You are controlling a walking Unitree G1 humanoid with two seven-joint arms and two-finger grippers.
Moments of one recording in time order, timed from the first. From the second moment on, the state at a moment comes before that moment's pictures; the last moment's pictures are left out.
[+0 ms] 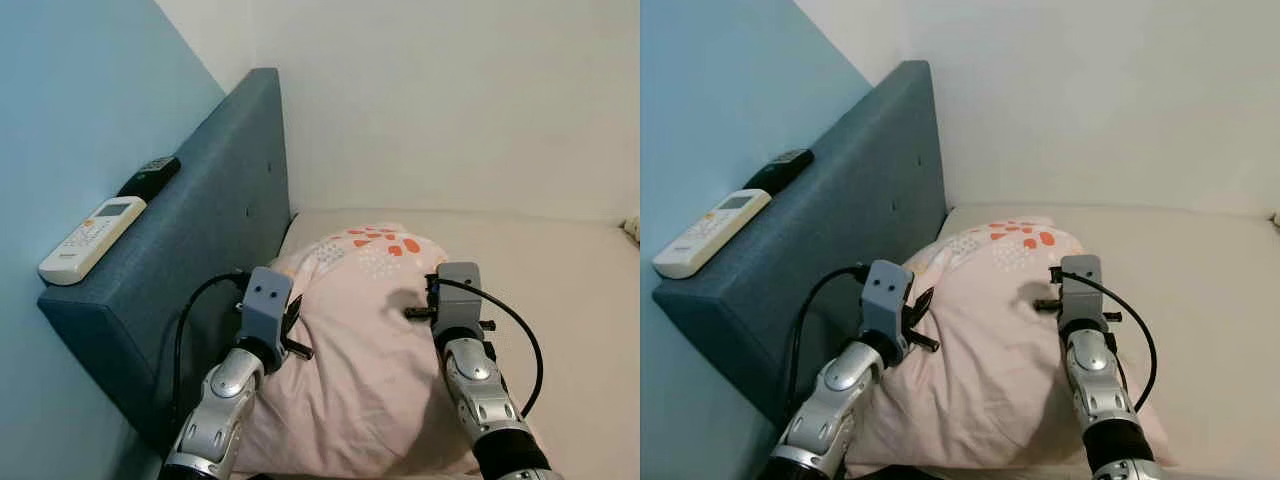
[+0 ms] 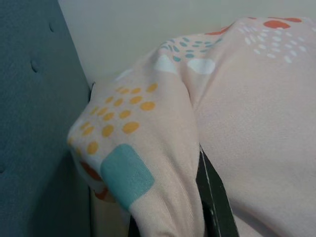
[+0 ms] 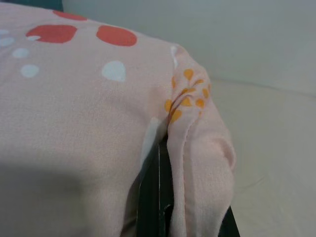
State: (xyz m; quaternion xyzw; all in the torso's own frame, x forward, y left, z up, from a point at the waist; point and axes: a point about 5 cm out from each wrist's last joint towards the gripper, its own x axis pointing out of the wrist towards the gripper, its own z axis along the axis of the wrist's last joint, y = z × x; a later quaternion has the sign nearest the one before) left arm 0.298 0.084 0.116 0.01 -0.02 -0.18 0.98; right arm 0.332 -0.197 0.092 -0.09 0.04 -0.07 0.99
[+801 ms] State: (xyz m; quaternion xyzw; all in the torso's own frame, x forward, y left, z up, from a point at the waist) left arm 0.297 0.084 0.115 0.02 -0.02 -0.18 0.98; right arm 0.329 -0.196 0.091 -0.09 0.03 -0.07 0.99
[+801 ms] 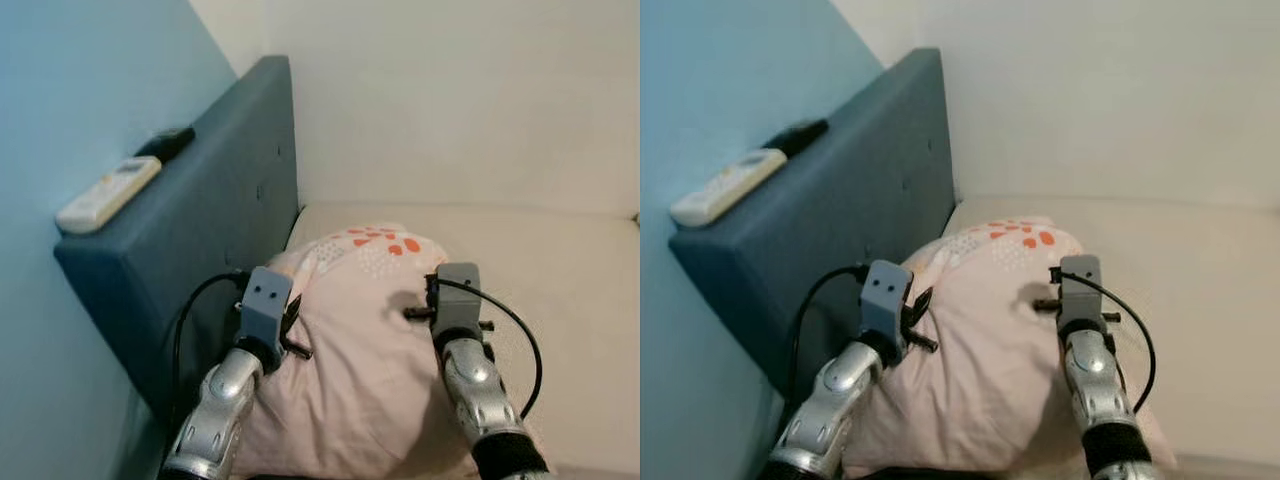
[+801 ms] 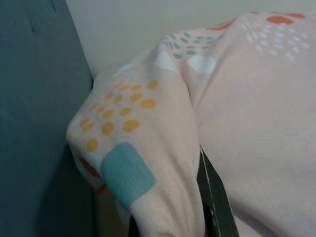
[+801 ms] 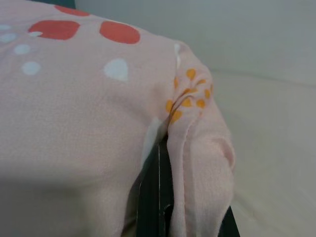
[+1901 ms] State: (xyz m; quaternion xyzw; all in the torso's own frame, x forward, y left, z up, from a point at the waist) left arm 0.313 0.085 0.135 0.04 -0.06 -0.19 0.98; right arm 0.338 -0.196 0.110 -0.08 0.00 -0.08 0.99
